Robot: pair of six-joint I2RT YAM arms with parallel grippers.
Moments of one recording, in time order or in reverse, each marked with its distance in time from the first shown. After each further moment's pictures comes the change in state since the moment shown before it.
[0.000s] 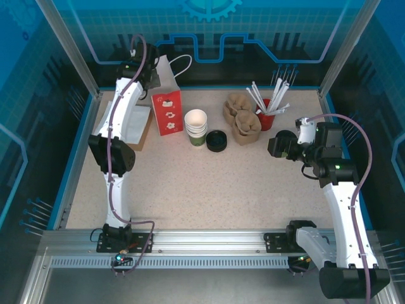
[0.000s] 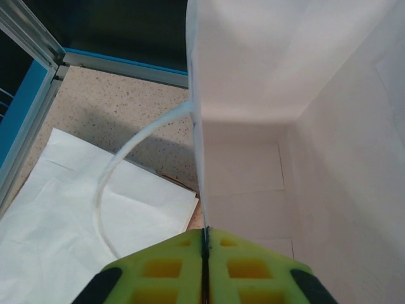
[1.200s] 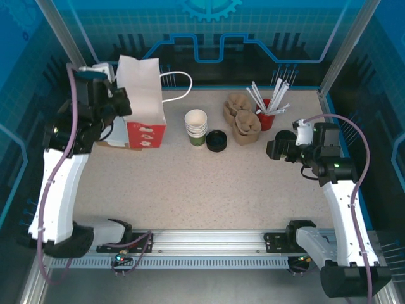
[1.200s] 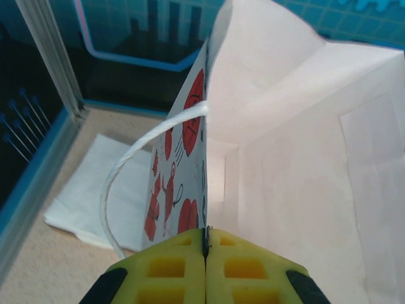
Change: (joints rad) left arm -0.112 -0.970 -0.632 0.013 0.080 -0.017; right arm 0.020 0.019 0.007 -0.042 0.002 -0.018
